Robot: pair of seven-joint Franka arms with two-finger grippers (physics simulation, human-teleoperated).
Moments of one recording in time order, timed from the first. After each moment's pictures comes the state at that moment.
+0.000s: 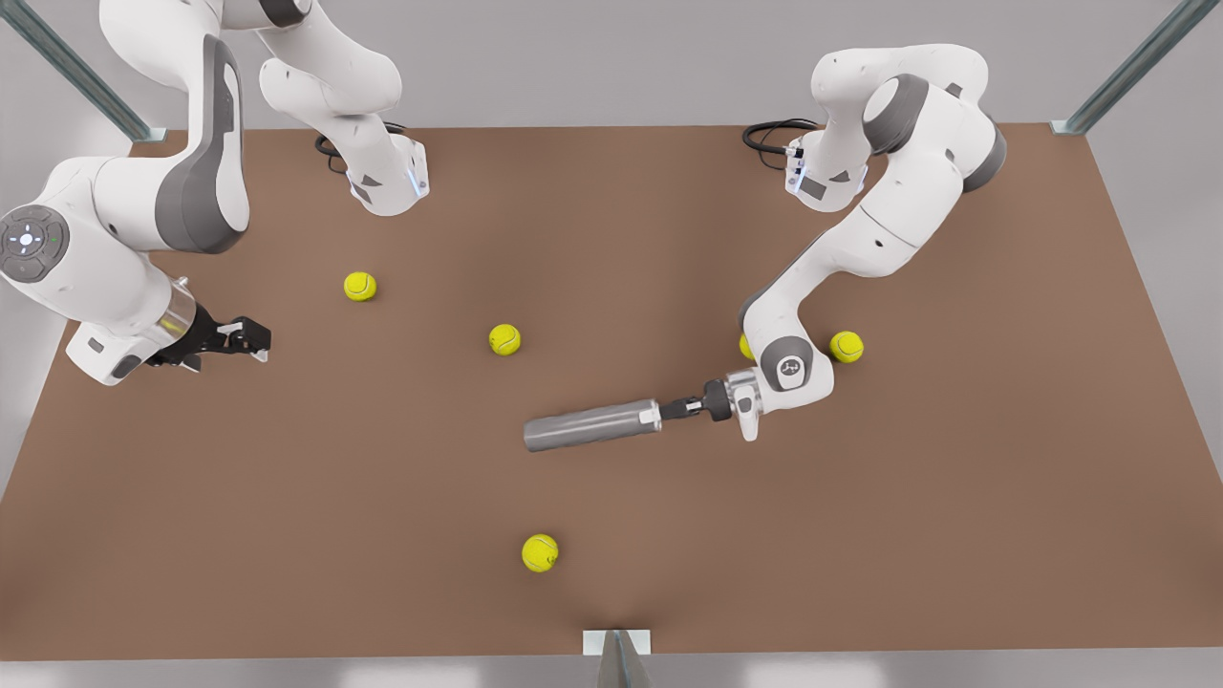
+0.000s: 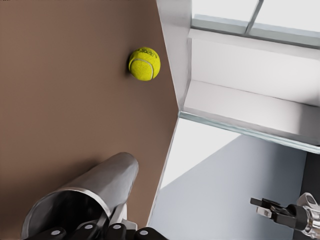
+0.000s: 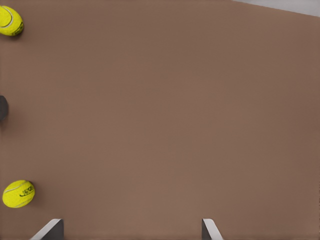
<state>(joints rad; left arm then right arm) 0.01 0.81 -0.52 -1.76 -1.73 2.34 0.78 0.04 0.15 -0.04 -1.52 -0.03 1.64 -0.16</state>
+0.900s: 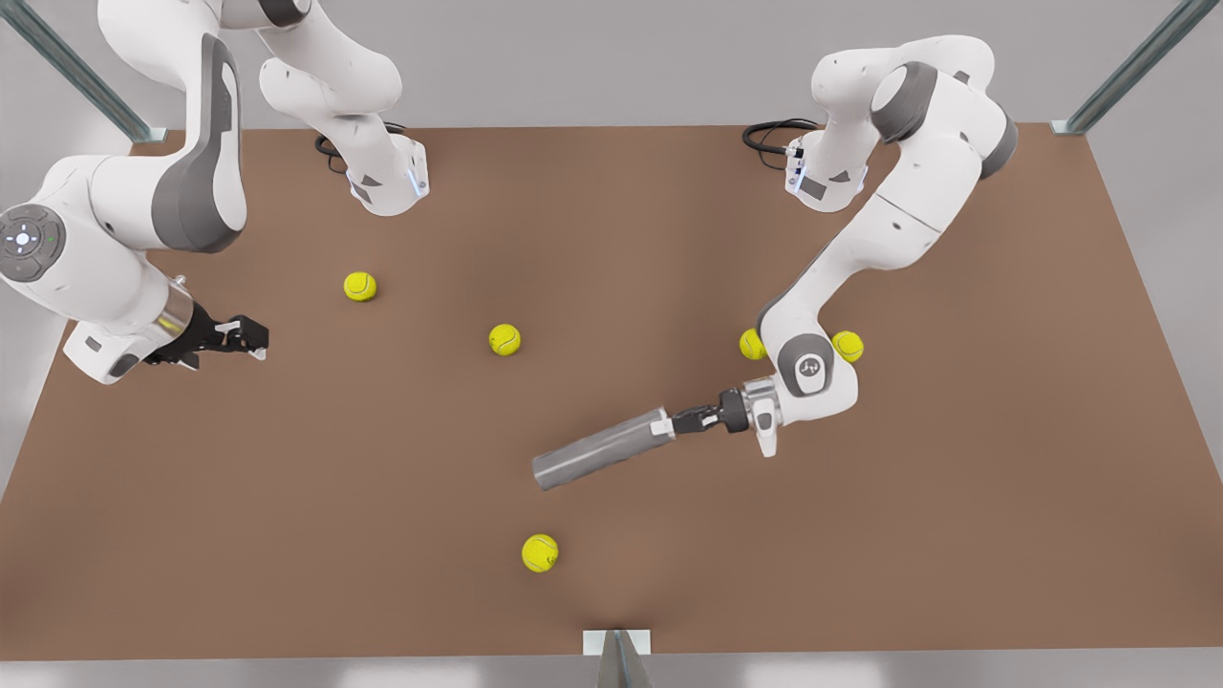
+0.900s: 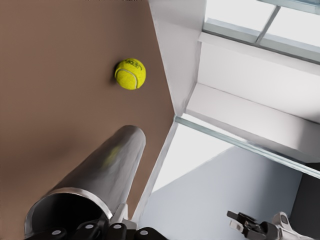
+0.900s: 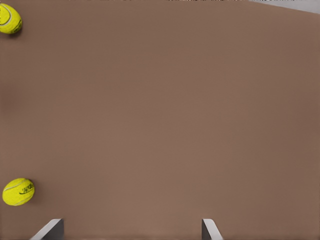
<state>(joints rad) 0.04 0.76 -0.52 -1.71 -1.60 2.33 0.50 0.04 0.15 -0.04 -1.52 -0.03 1.63 -0.16</state>
